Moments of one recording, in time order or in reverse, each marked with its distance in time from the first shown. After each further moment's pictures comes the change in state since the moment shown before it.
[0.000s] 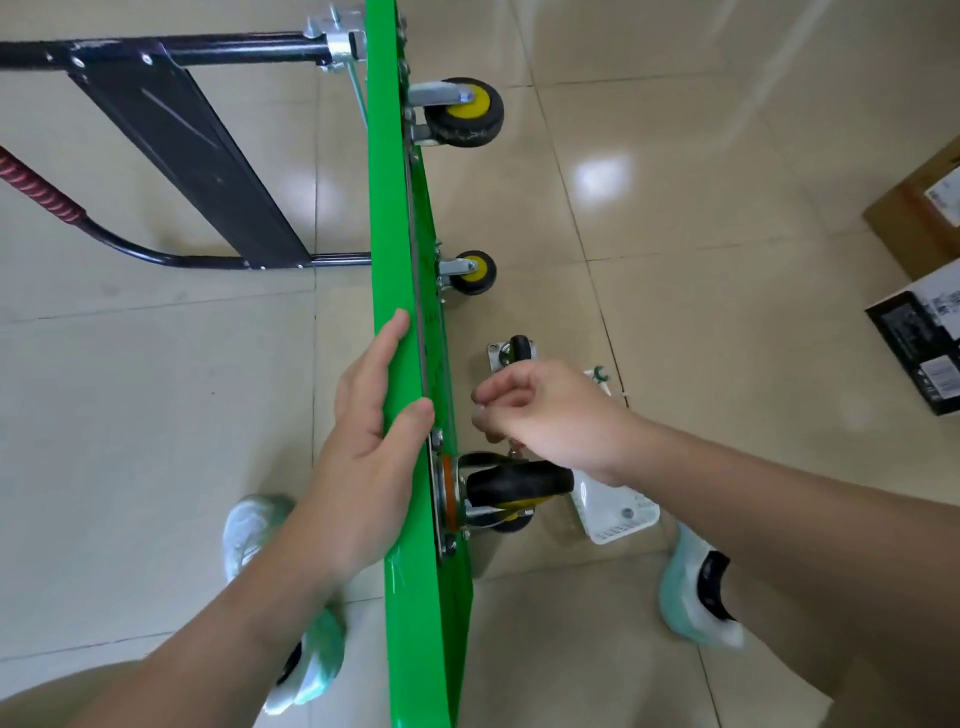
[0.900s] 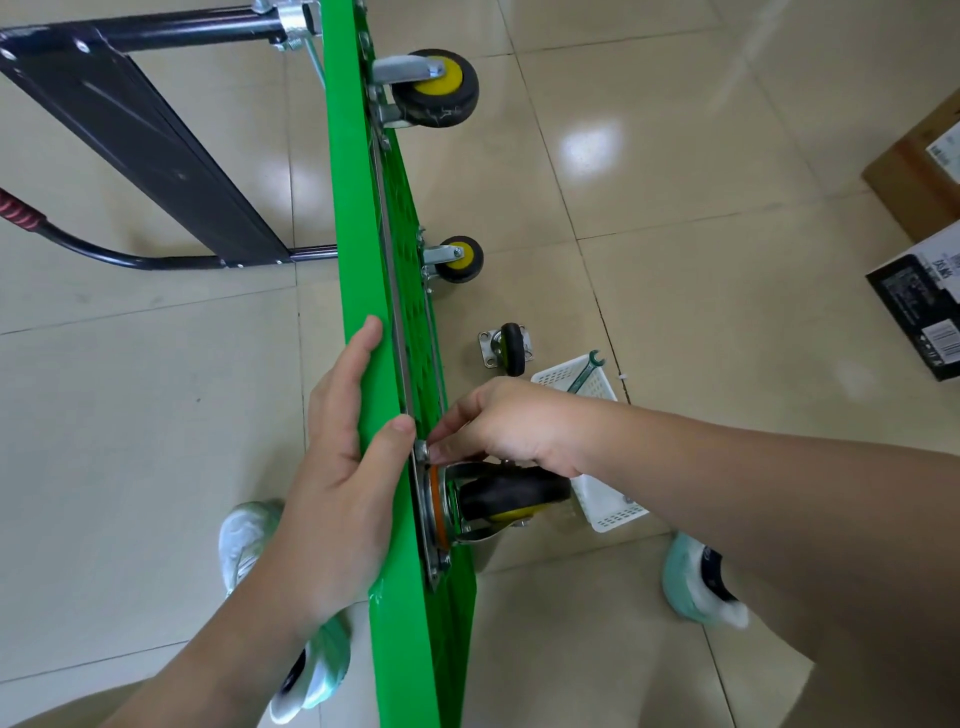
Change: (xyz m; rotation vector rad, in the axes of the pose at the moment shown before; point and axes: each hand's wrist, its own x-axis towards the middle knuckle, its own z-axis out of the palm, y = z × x) left_hand 0.004 -0.018 -0.001 -0.097 -0.049 0.083; right_hand 0.026 -0.004 0.012 -0.014 -0.248 0.144
